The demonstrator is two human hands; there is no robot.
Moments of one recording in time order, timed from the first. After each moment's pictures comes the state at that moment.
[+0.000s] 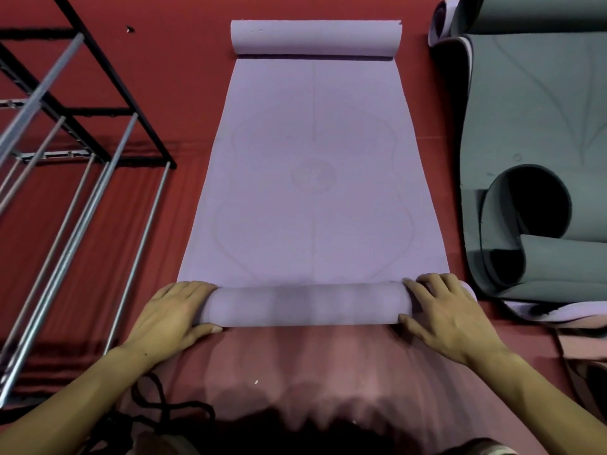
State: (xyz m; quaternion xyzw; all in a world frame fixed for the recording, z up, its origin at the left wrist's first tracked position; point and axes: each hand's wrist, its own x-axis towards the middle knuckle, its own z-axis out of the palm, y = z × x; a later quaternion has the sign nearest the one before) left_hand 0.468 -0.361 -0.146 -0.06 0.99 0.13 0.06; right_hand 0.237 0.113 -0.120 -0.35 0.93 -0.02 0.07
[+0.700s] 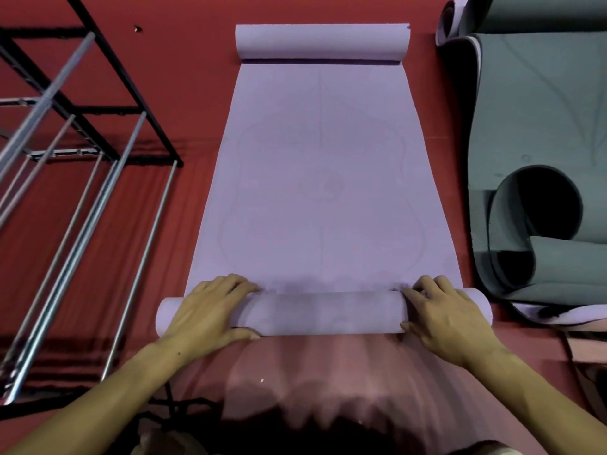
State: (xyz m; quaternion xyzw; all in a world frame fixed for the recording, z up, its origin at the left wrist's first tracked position) left_hand 0.439 -0.312 -0.128 0.00 0.99 0.15 0.05; right_hand 0.244 0.095 -0.116 -0.37 0.92 0.03 0.11
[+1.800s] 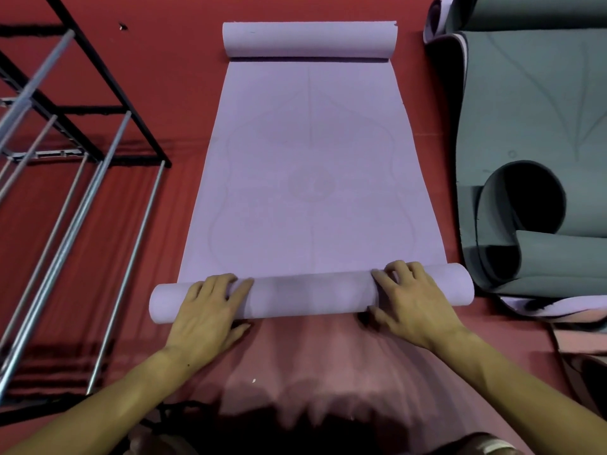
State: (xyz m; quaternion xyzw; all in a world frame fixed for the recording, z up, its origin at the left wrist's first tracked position) left_hand 0.436 -0.285 -0.132 -0.03 1.00 0.01 0.03; right_hand 0.244 0.059 -0.113 -0.36 0.93 -0.01 0.08
